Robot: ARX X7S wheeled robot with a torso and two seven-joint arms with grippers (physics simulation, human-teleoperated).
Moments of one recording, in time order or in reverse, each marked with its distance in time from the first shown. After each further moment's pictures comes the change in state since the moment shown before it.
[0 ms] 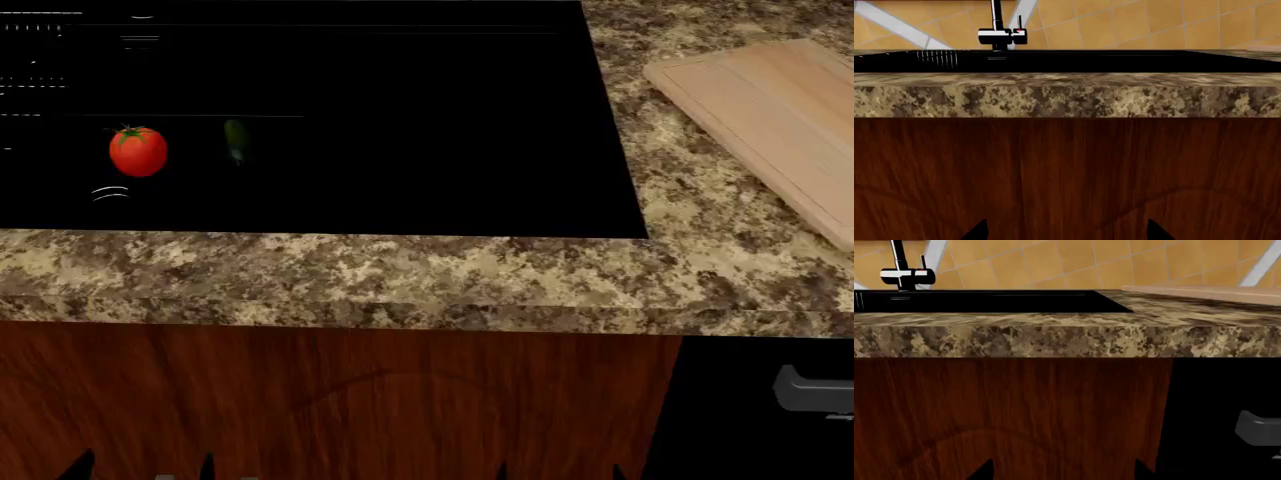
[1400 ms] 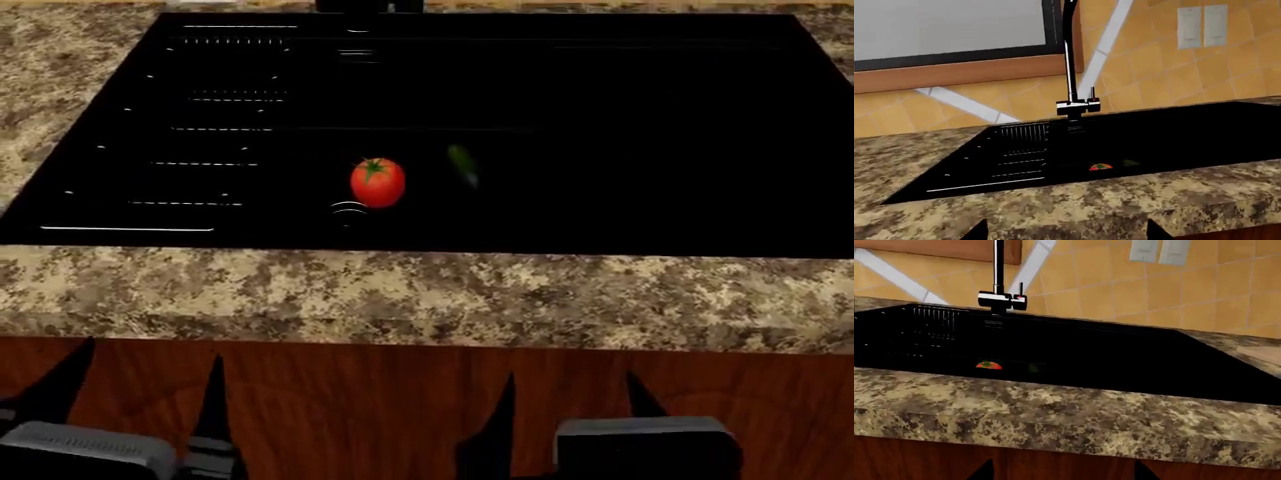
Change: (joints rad) left arm -0.141 -0.136 0.157 0.162 -0.049 -0.111 -0.087; right arm 0.158 0.151 -0.128 -0.295 0.073 0.435 0.133
